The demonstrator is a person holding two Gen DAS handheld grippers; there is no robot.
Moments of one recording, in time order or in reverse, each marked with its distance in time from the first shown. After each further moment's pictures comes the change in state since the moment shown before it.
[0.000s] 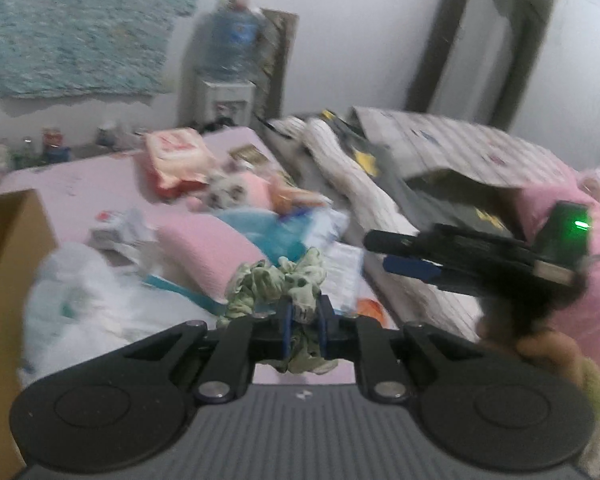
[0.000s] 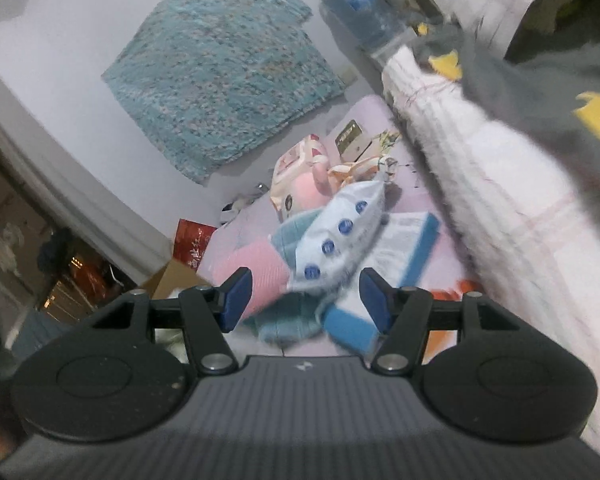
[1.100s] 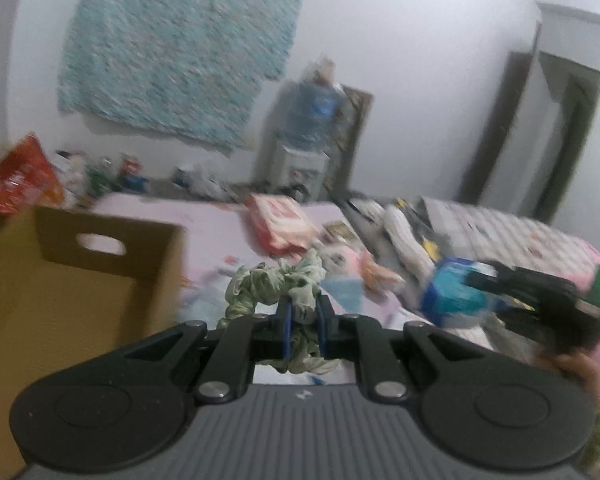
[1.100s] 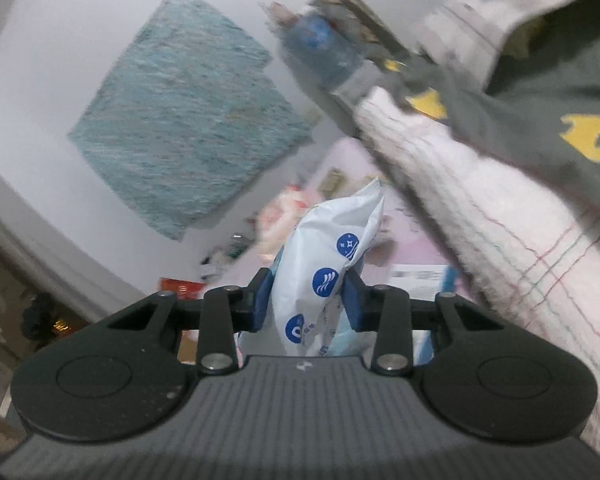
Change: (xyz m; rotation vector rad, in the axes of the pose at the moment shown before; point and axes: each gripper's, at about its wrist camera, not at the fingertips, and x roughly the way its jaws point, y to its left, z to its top) left arm -0.137 0.084 -0.027 -0.156 -0.233 0.151; right arm -0.040 0.060 0.007 0.074 -0.154 -0.041
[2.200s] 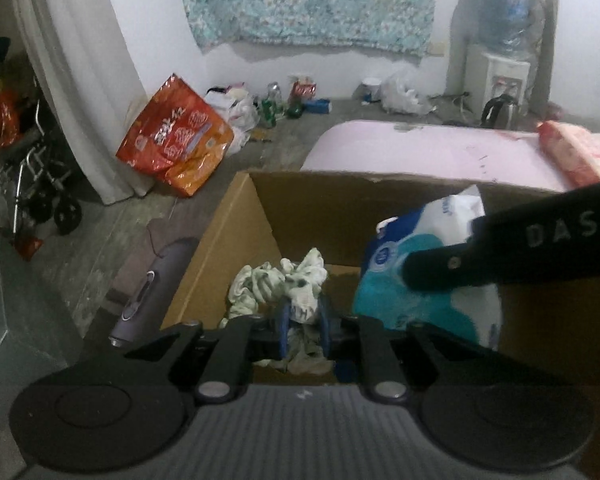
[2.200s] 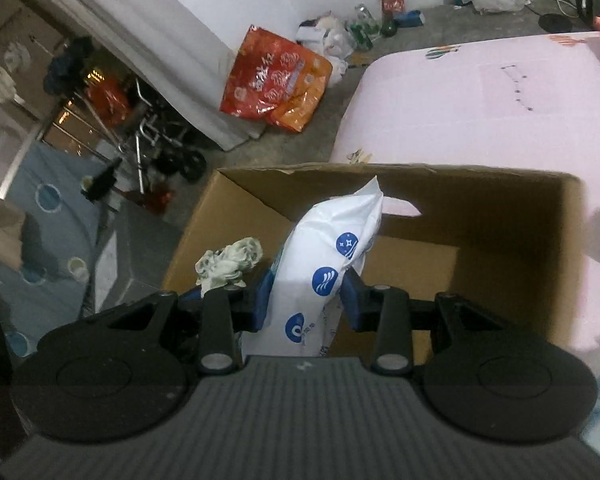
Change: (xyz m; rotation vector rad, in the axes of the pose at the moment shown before) left arm 0.162 0.274 0.059 0.059 0.328 0.518; right arm 0.369 0.322 -0.203 -0.358 0.710 0.071
